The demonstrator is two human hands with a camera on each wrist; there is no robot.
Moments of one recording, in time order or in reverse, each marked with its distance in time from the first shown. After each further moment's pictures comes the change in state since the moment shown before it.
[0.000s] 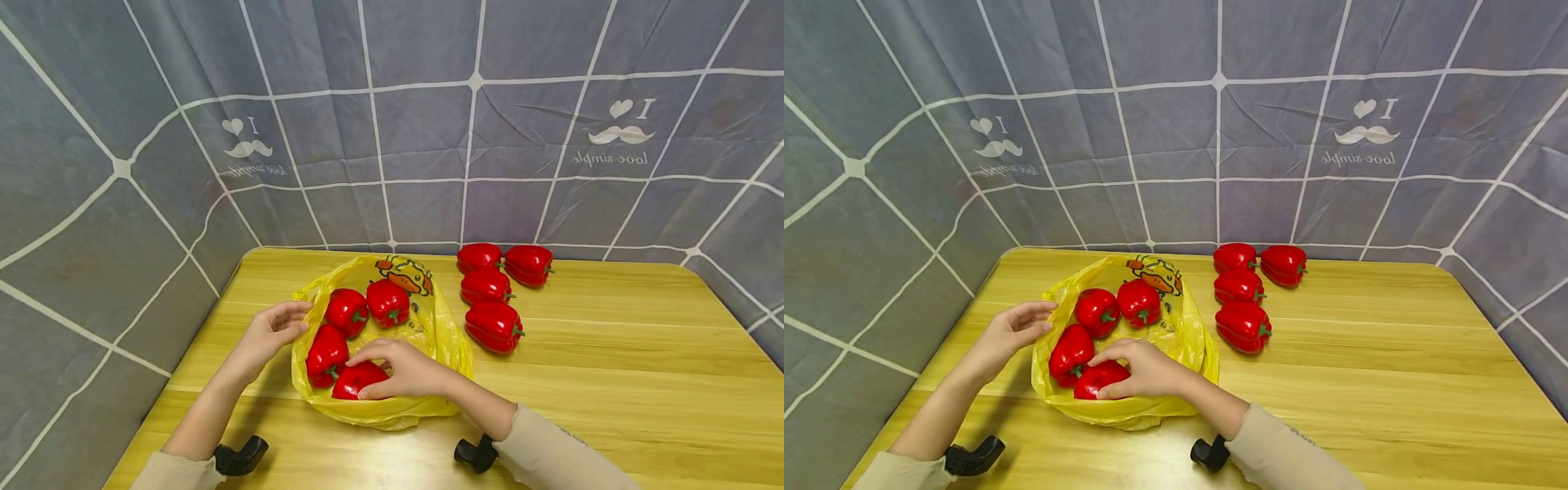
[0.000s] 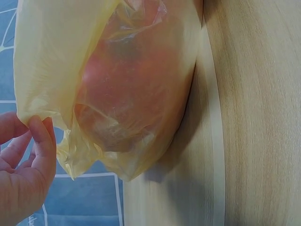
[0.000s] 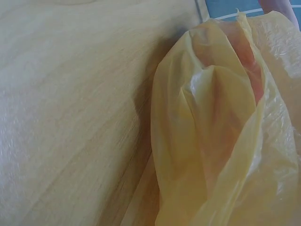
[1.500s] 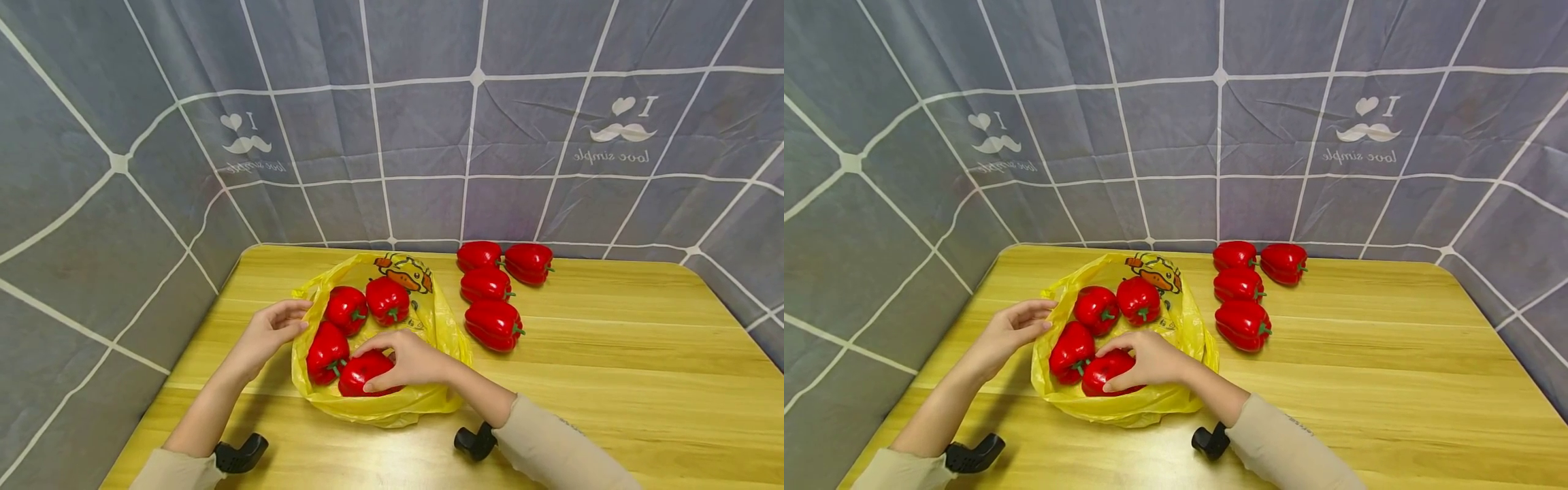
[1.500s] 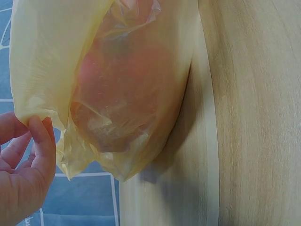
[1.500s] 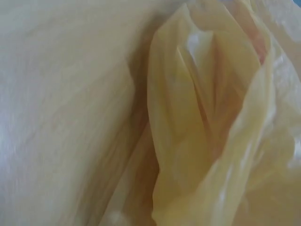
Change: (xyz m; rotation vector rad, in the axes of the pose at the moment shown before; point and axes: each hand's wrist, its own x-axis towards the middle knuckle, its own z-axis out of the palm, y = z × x) left_hand 0.003 -0.005 0.001 0.012 0.007 -0.017; right_hand 0.003 0.011 -0.008 -0.011 0.014 0.054
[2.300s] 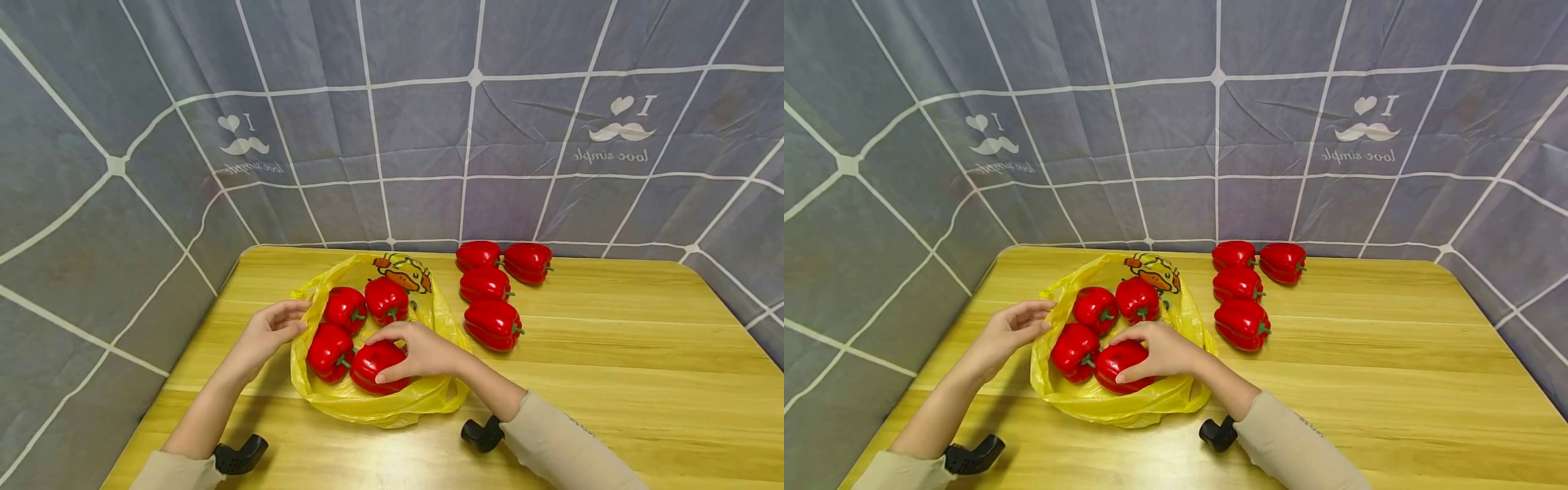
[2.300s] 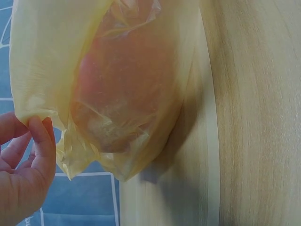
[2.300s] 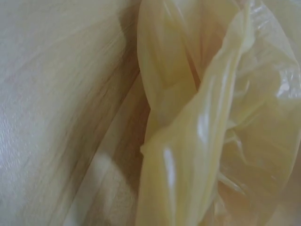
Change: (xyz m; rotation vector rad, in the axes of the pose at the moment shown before) left_hand -0.001 0.004 -0.001 -0.010 0.000 -0.003; right_hand -0.007 0.009 -0.018 -0.060 0.011 0.033
